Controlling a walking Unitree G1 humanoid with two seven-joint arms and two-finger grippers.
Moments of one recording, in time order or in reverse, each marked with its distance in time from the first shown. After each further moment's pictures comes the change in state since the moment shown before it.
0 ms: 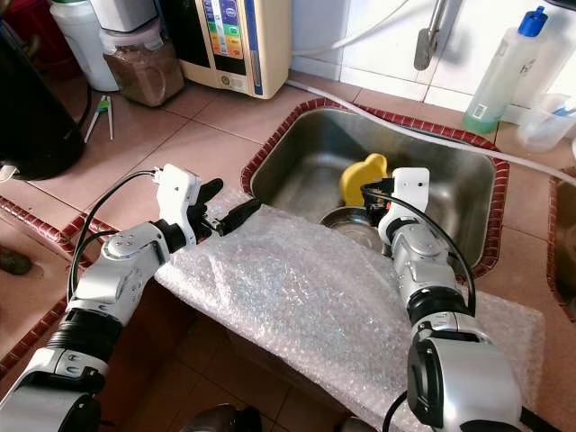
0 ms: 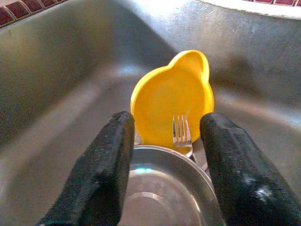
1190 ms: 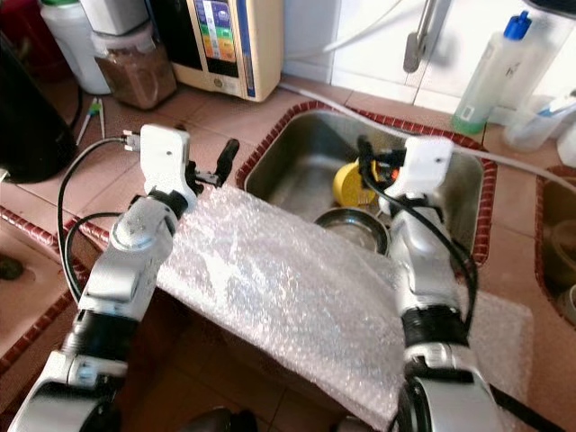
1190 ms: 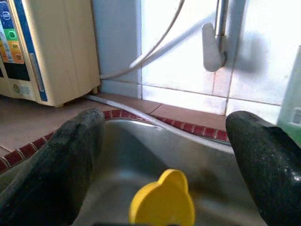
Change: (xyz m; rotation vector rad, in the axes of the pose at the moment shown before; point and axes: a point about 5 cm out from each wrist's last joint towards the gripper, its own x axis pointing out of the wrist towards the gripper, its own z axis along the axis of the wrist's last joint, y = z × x) left arm 0.001 -0.014 0.054 0.136 -0.255 0.409; right arm -0.027 0.014 0.057 -0.037 -0.439 -0.008
